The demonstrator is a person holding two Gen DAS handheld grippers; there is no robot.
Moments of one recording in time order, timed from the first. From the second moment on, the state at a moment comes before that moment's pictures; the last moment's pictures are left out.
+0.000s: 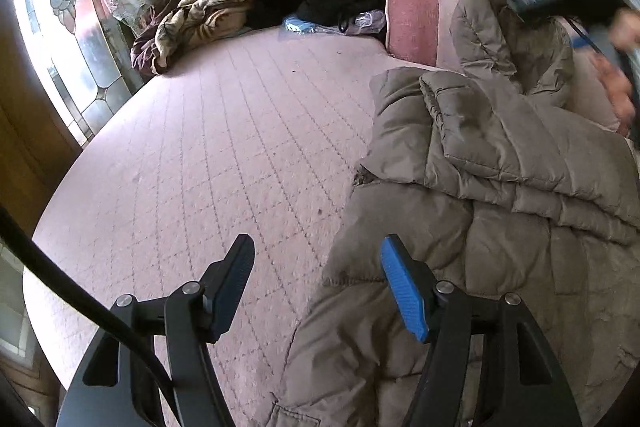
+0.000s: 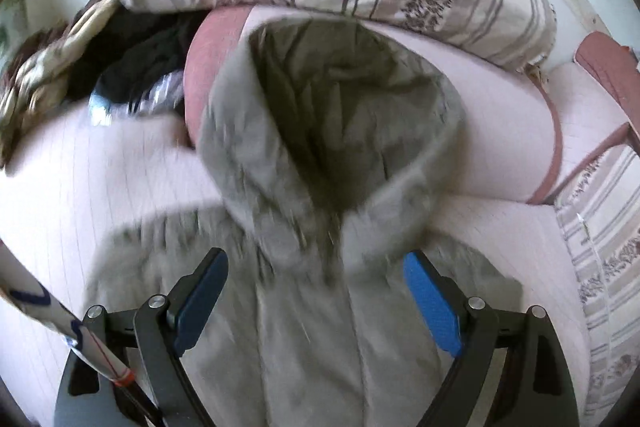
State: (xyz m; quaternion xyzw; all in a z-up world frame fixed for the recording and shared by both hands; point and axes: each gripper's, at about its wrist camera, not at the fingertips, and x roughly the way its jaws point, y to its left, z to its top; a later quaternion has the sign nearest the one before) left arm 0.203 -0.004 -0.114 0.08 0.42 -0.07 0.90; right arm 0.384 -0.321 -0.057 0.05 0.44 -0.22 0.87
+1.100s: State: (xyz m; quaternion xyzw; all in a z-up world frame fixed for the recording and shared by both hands) left arm 0.213 0.011 -0.115 0.01 0.45 -0.11 0.89; right arm 0.348 -0.328 -0.014 0.12 0.42 -0.20 0.88
